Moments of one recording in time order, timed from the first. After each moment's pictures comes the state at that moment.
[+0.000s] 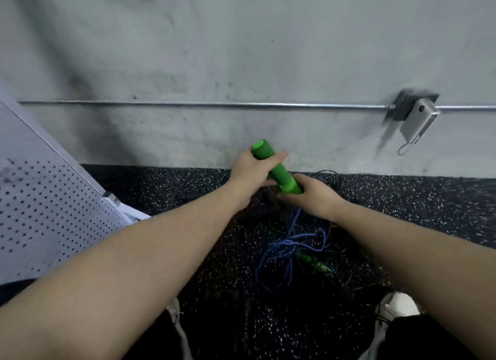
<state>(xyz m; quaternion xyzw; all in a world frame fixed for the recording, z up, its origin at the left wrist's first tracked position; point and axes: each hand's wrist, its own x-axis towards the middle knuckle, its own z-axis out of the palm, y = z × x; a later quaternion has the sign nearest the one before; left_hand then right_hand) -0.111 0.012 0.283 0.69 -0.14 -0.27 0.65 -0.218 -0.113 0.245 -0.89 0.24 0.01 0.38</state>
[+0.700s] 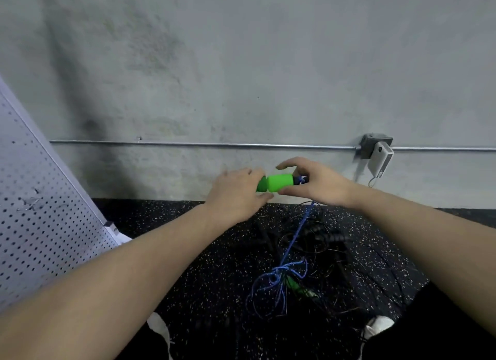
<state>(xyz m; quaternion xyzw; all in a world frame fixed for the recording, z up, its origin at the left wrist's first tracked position) -0.142 0.058 0.364 0.88 -0.47 0.03 0.08 -0.251 -0.128 0.367 -0.91 0.11 -0.09 0.40</state>
